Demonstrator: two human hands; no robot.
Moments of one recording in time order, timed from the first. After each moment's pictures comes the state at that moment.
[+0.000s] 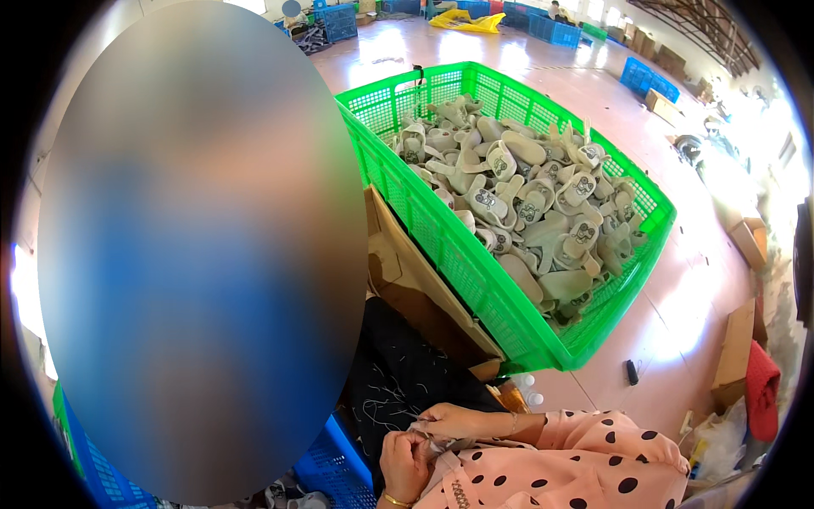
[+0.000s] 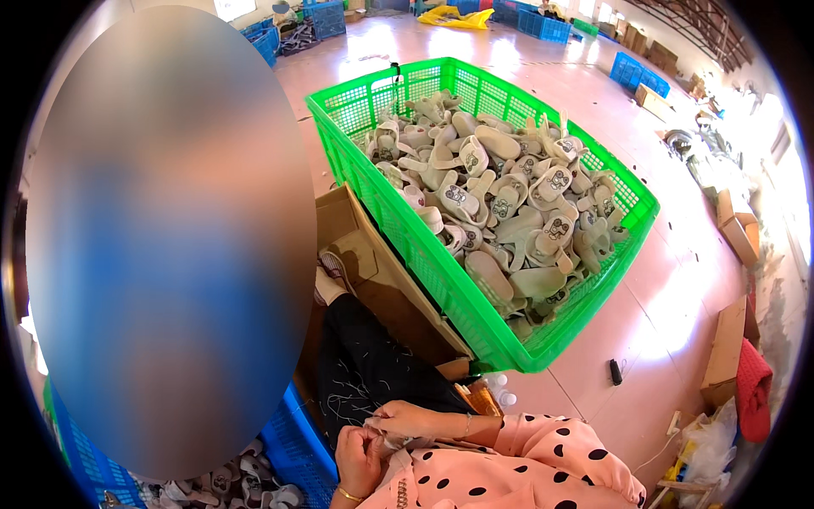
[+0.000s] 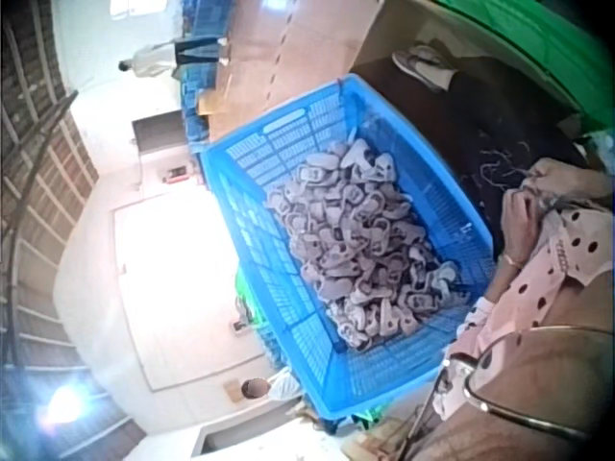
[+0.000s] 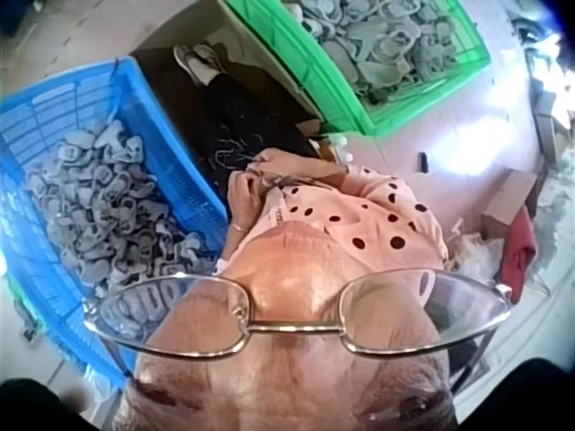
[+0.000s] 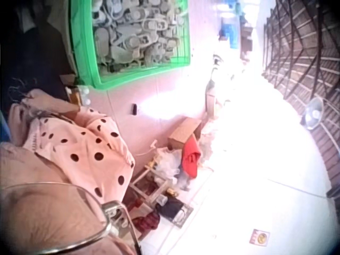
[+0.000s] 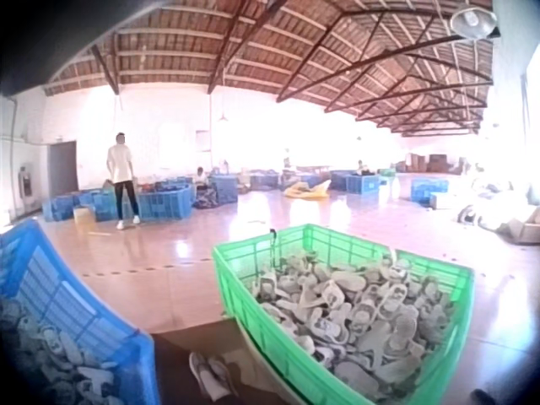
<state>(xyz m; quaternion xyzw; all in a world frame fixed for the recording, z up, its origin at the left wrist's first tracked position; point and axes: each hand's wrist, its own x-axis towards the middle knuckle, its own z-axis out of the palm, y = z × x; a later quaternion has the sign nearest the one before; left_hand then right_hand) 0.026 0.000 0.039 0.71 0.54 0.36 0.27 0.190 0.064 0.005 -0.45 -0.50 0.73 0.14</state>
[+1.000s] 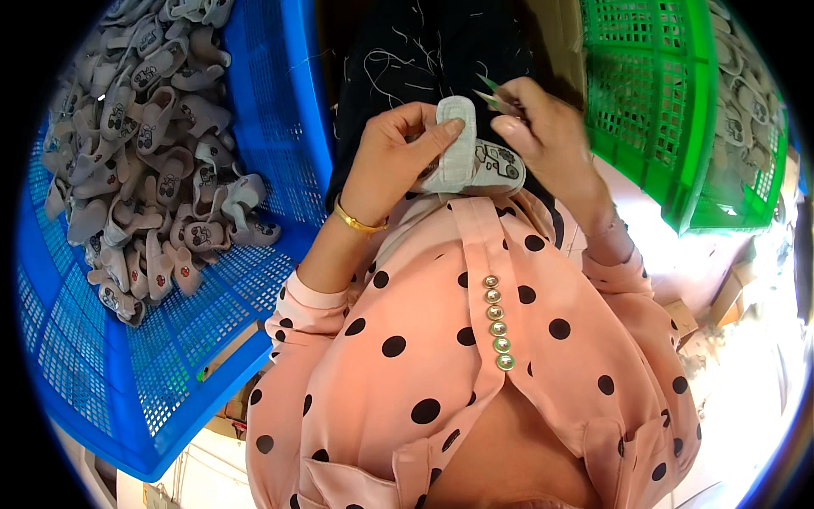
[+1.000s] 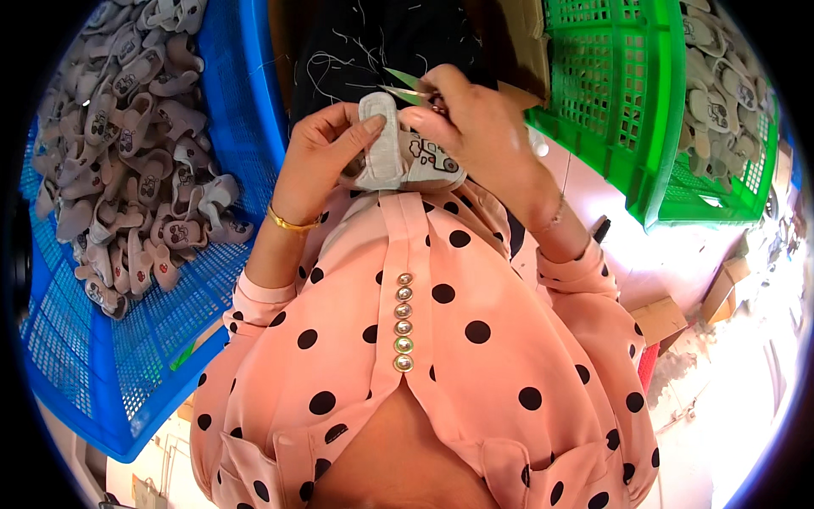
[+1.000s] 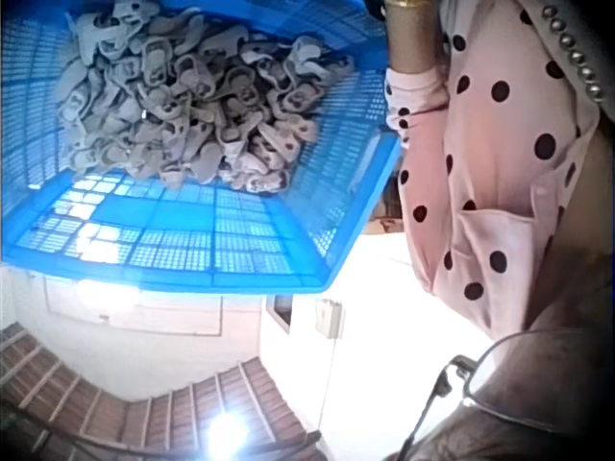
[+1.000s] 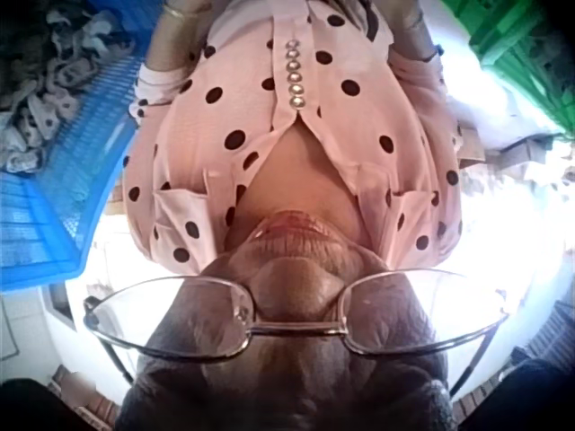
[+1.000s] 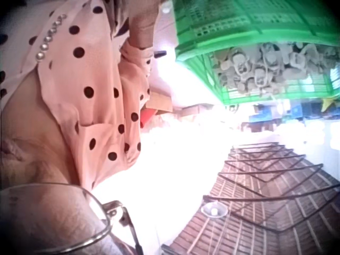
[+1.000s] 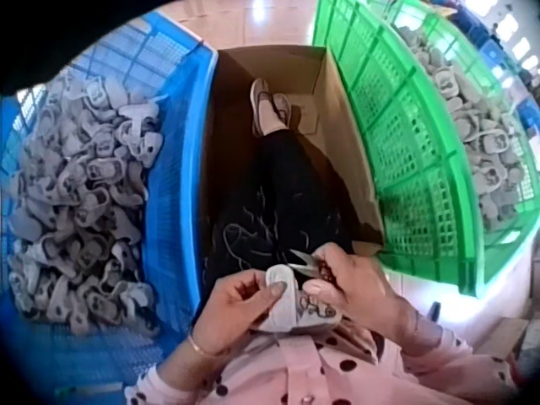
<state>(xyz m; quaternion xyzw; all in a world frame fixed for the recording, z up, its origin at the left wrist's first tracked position) 0.011 0.020 -0.011 0.25 0.54 0.41 0.69 0.204 0.088 0.009 -0.45 -0.78 0.38 0.21</state>
